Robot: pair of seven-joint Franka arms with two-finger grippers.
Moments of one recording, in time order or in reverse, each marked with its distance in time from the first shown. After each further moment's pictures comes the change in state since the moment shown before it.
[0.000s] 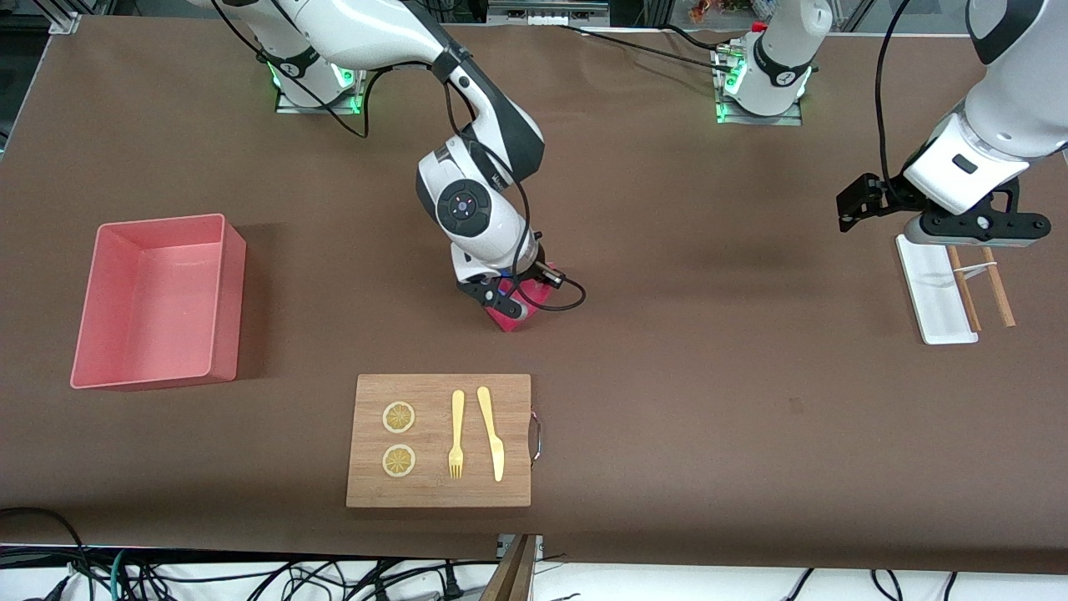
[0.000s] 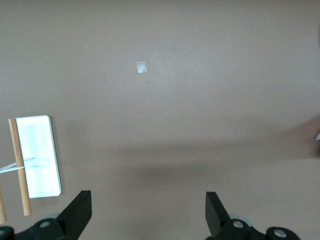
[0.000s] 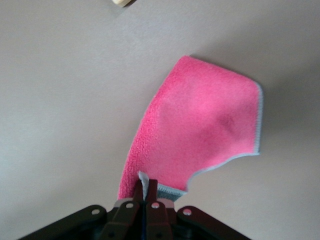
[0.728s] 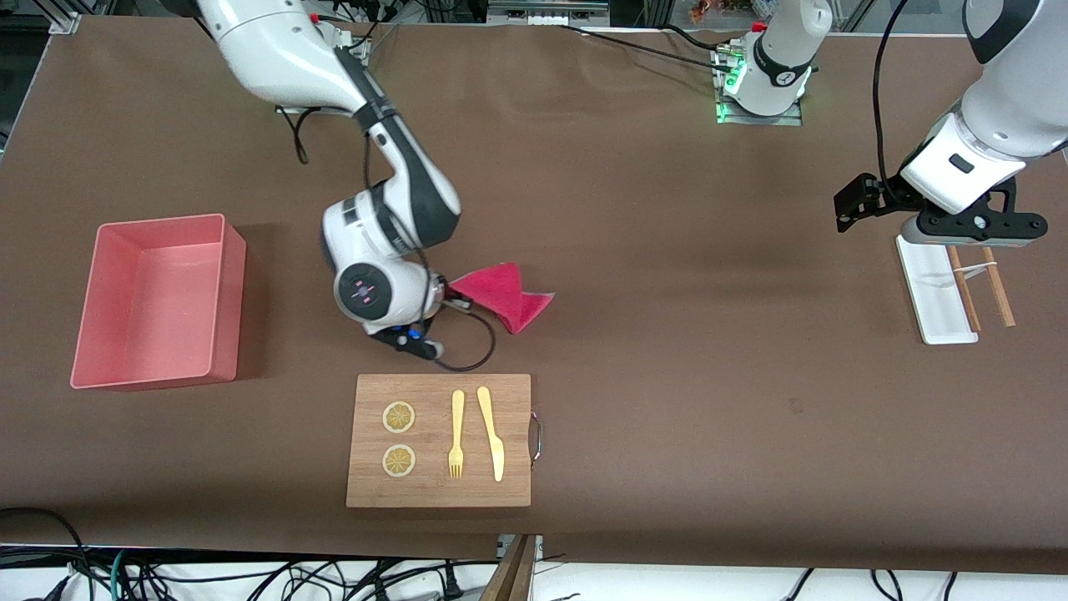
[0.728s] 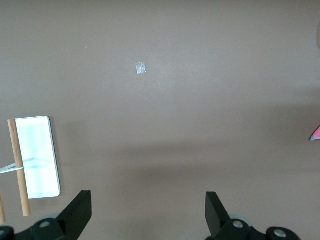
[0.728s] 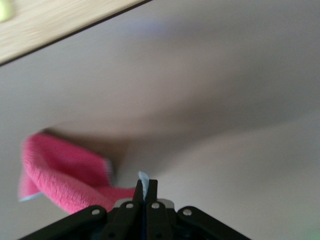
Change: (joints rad) left arm 0.000 0.000 0.000 0.000 0.000 0.002 -0.002; right arm -0.256 -0.001 -0.035 0.001 -0.123 -0.399 -0.409
